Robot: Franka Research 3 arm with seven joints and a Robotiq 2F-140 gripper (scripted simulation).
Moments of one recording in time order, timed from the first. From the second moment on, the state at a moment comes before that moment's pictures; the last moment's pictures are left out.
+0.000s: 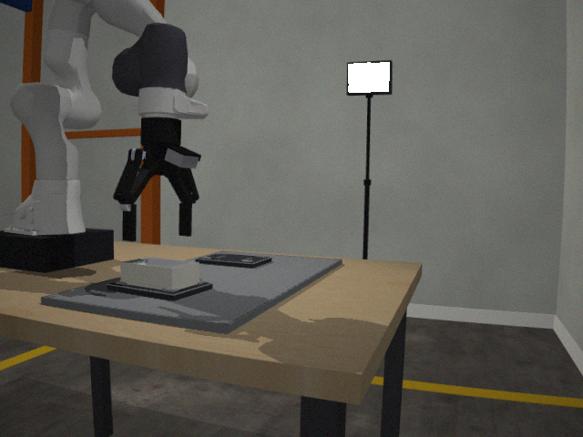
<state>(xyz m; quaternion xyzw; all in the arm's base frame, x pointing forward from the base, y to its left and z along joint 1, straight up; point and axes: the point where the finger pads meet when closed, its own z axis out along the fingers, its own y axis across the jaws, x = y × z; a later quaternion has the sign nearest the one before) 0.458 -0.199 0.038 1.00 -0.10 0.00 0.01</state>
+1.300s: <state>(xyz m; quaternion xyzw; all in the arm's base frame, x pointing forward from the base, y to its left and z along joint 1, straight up) 0.456 -0.197 0.008 1.00 -0.06 -0.01 0.00</state>
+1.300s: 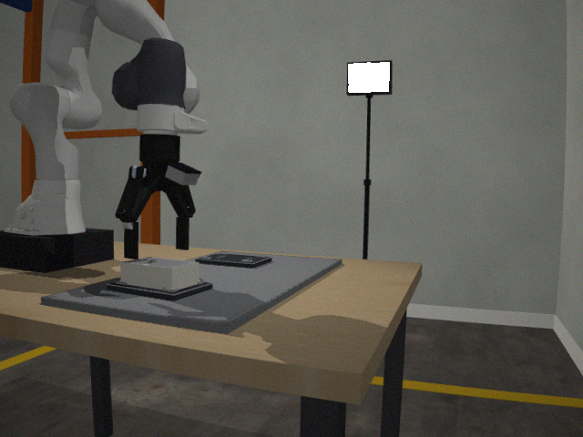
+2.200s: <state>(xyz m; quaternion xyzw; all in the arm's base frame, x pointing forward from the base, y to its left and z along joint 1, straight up) 0.455 -0.196 -0.031 1.00 -0.05 -0.01 0.00</state>
